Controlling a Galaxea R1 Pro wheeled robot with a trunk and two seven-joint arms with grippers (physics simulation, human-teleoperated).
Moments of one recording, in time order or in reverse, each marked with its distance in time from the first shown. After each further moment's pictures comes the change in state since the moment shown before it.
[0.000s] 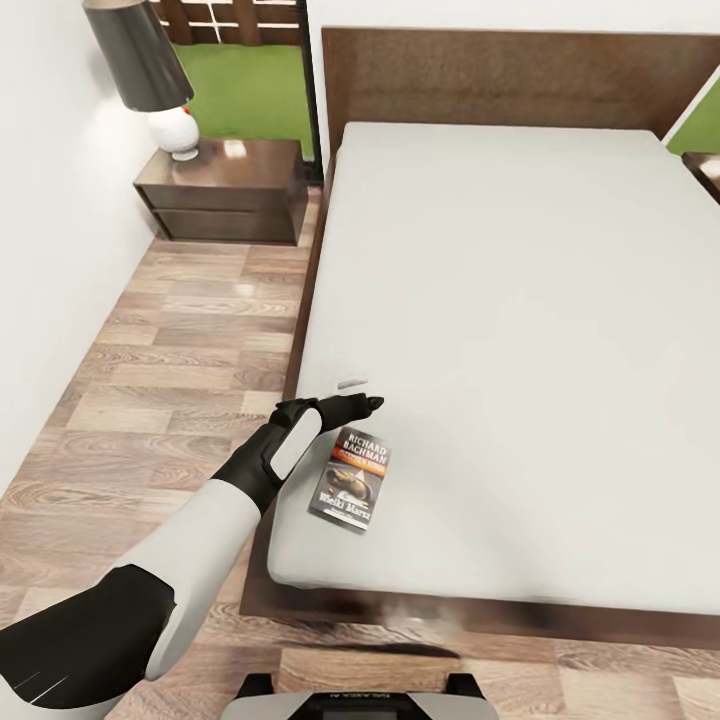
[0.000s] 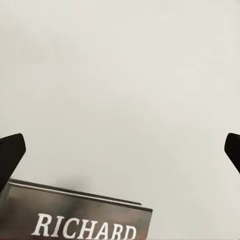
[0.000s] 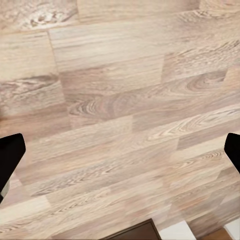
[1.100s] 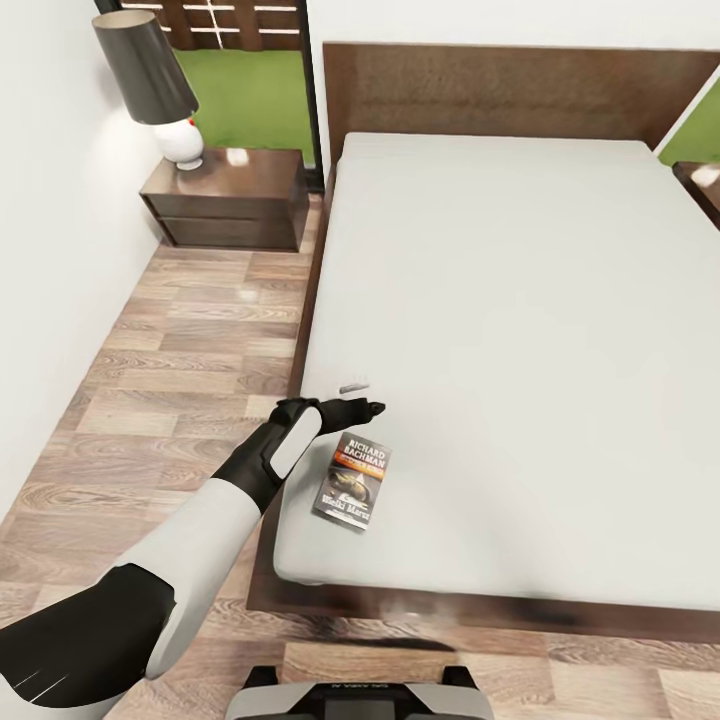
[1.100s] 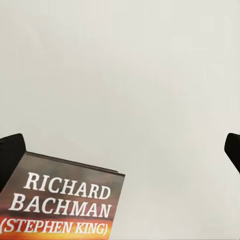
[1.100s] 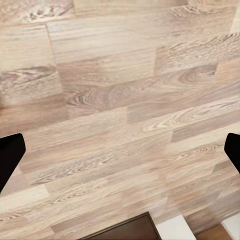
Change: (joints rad) left arm -0.003 0.000 0.001 -0.002 -0.002 0.077 0.002; right arm 0.000 0.000 0.000 0.000 0.000 0.000 0.000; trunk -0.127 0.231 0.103
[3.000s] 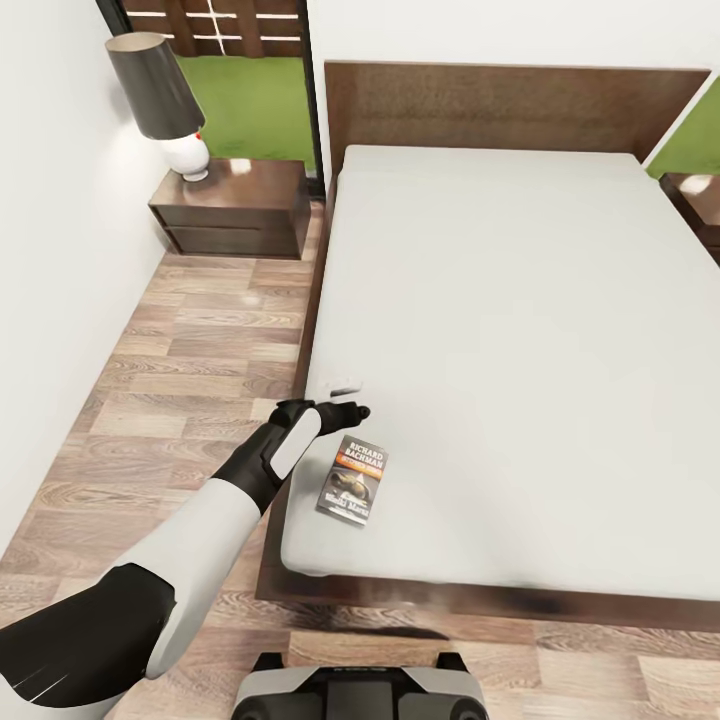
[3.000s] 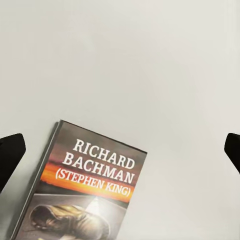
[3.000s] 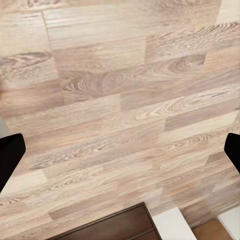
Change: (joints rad) left arm 0.000 0.000 0.003 0.012 -0.007 0.004 0.164; right arm 0.000 0.000 0.000 0.000 0.000 0.000 -0.001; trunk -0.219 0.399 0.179
